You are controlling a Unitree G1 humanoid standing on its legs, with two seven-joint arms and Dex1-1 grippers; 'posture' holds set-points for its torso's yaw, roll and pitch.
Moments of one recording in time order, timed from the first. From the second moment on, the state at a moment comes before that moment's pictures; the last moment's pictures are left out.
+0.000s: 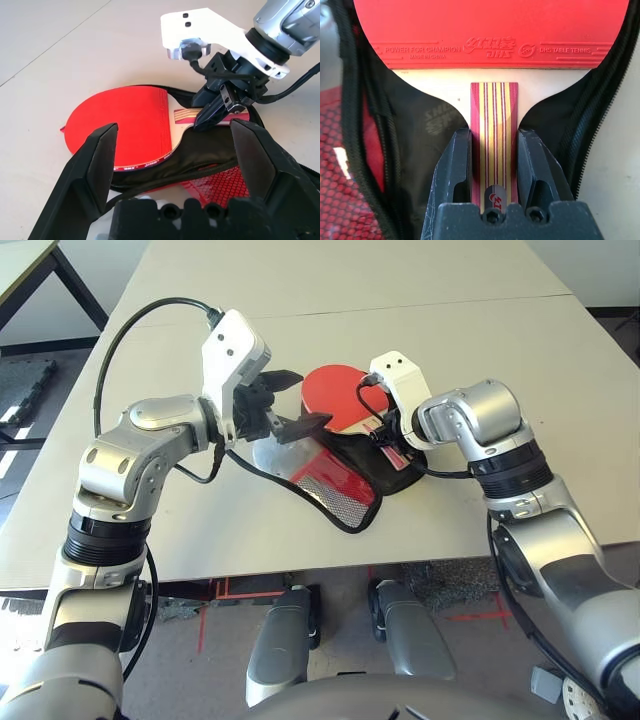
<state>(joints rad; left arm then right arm) -0.62 0.63 -0.05 -0.26 -0.50 0.79 -0.77 -0.95 -0.25 0.25 0.22 0.19 1.41 0.39</state>
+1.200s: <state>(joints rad) -0.60 0.61 -0.05 -0.26 -0.47 0.76 -0.76 -0.85 -0.24 0.18 0.02 0.22 1.56 0.32</state>
